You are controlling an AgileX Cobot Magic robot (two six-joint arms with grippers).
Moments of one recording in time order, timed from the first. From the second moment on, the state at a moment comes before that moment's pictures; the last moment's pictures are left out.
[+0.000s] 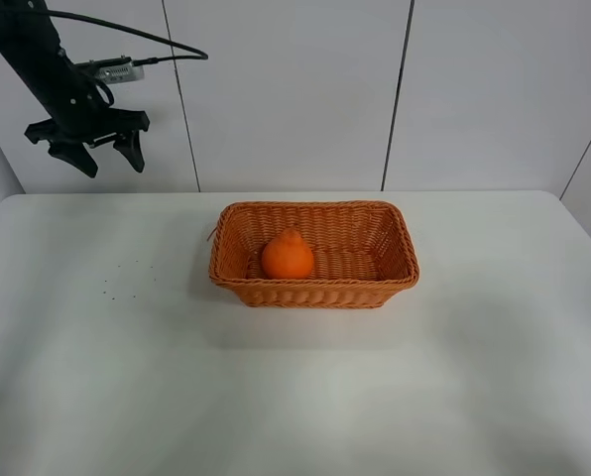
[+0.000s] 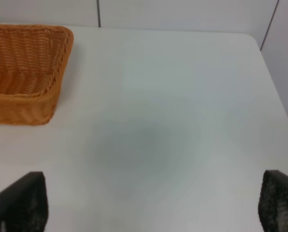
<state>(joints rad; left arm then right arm) -0.03 2.15 -2.07 -0.06 1.19 -0.02 0.00 -0.01 -0.50 0.01 1.03 -0.01</state>
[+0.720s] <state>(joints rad) -0.04 1.32 -1.20 -0.07 1.19 -0.02 0.00 -0.01 -0.50 0.01 1.03 -0.01</state>
